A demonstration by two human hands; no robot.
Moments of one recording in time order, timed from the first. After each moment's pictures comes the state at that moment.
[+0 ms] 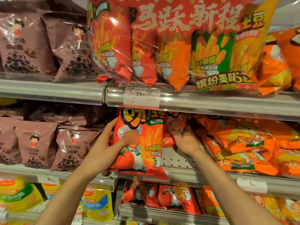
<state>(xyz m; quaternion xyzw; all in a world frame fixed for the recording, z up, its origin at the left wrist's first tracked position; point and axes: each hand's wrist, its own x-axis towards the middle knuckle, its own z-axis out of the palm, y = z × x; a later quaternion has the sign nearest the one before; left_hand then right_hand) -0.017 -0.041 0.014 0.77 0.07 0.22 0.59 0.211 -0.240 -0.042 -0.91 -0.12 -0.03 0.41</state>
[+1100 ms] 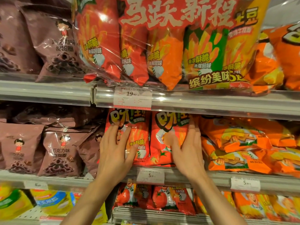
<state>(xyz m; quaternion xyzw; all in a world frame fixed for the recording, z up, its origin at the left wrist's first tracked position) 0.043 -0.053 -0.057 0.90 0.07 0.41 0.15 0.122 -0.264 -0.031 -0.87 -0.17 -0.20 0.43</state>
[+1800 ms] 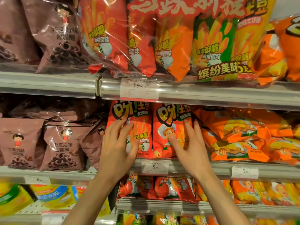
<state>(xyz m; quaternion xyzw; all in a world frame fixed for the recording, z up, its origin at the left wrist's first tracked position) 0.031 -0.048 -0.053 0.87 -0.01 0.45 0.18 0.099 -0.272 -0.034 -0.88 -0.18 -0.14 0.42</state>
